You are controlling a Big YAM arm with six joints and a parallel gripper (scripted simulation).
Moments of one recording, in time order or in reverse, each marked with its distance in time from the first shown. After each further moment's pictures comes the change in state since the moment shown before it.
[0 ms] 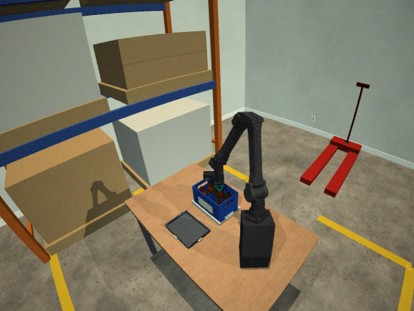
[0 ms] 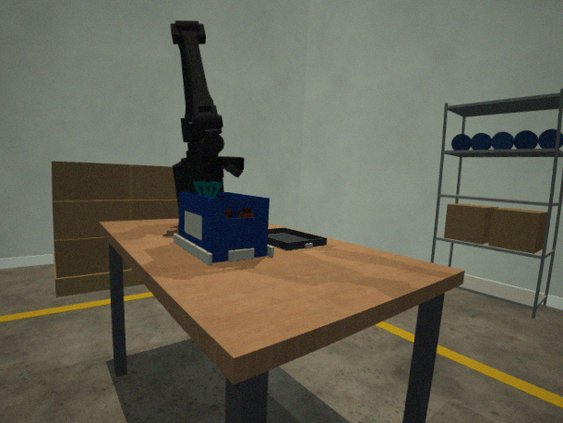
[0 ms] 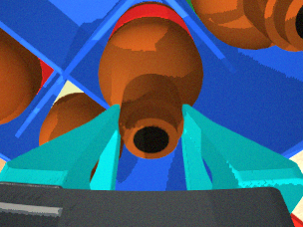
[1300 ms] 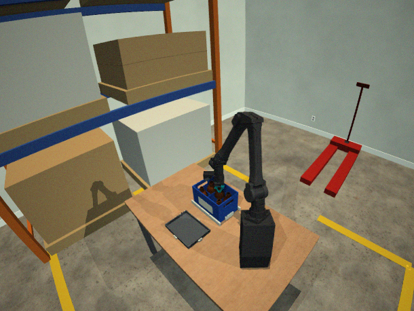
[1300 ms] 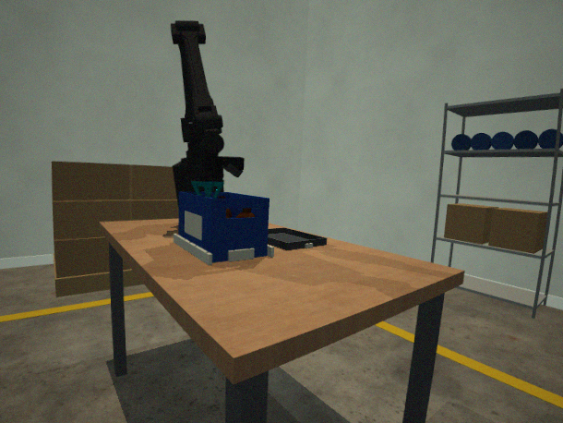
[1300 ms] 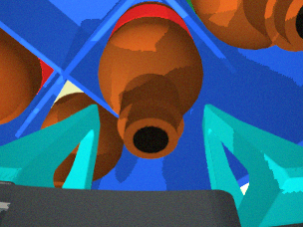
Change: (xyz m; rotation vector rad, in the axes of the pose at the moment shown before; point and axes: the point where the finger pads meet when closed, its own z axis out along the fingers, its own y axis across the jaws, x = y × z) arm 0.000 0.000 0.000 0.000 0.000 0.000
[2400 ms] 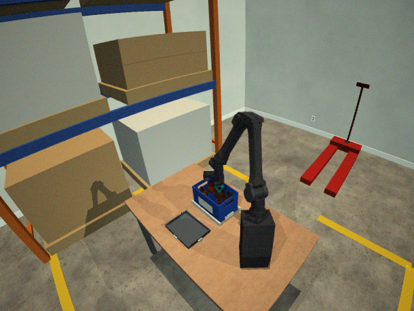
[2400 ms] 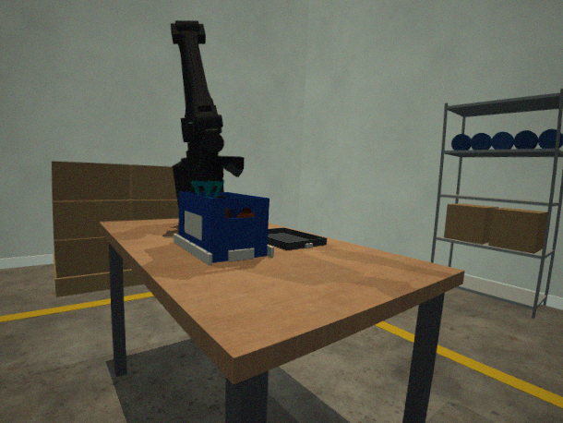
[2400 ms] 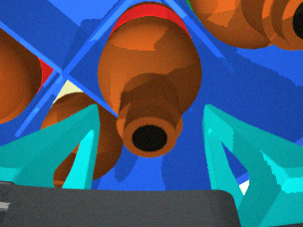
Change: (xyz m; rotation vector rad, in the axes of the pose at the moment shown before) arm 0.000 -0.001 -0.001 0.002 -0.001 0.000
